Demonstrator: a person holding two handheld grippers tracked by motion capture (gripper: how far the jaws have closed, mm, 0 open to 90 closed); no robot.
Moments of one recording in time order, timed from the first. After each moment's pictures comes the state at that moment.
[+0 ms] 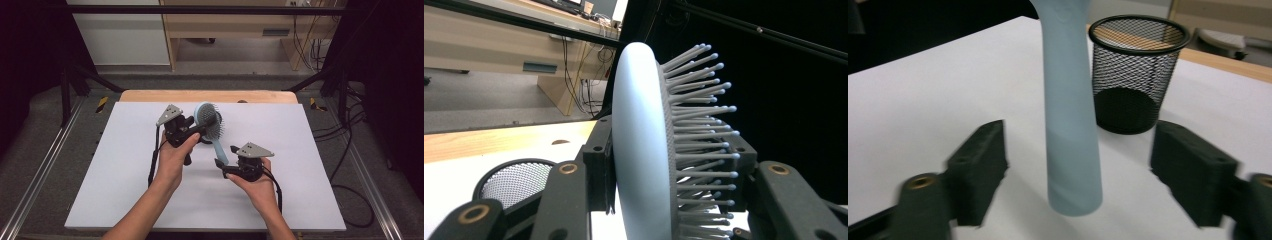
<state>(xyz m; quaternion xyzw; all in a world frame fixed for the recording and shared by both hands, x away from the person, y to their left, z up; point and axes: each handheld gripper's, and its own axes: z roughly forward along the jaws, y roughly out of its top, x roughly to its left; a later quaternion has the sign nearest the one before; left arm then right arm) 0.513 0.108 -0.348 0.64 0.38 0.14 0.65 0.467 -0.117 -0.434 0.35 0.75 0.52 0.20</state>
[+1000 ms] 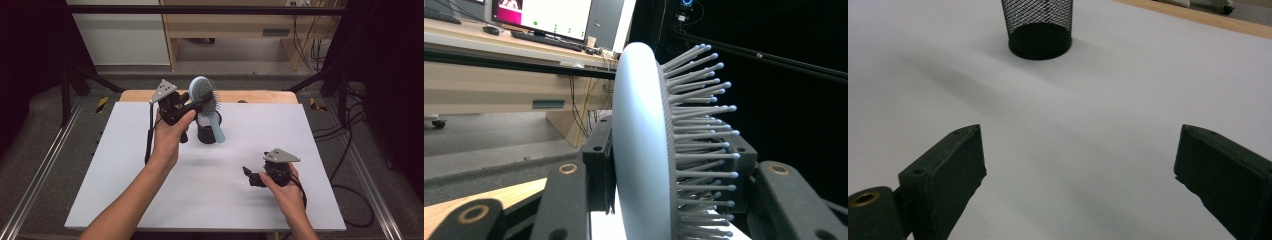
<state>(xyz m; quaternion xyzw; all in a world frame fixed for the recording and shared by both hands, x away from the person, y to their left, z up) 0.544 0.115 -0.301 0.62 0.35 0.18 0.68 0.455 -0.192 -0.449 0.41 0.76 0.44 0.23</state>
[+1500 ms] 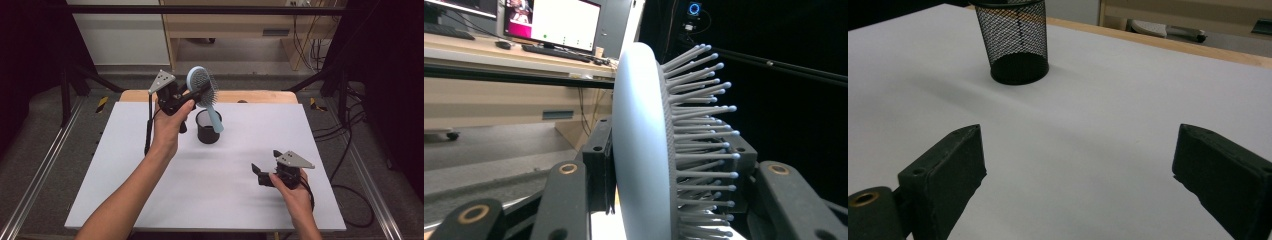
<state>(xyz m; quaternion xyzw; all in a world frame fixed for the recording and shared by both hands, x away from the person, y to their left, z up) 0.561 0.118 -0.290 0.62 0.35 0.20 0.68 0.448 -0.215 -0.452 0.42 0.72 0.48 0.26</state>
